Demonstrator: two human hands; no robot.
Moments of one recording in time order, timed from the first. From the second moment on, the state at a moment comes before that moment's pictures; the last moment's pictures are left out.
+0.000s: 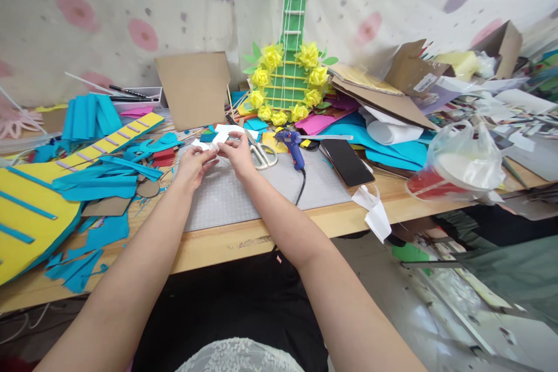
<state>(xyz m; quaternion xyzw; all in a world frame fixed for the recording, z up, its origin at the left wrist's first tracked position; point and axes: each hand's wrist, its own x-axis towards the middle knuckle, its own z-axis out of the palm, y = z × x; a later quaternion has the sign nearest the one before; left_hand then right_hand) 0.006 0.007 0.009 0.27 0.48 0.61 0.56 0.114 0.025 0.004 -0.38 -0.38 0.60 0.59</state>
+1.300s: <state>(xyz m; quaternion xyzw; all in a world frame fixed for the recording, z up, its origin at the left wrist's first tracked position) 0.010 0.011 0.003 0.25 0.43 0.66 0.56 0.115 0.036 -0.017 -0.39 -0.45 0.54 0.59</state>
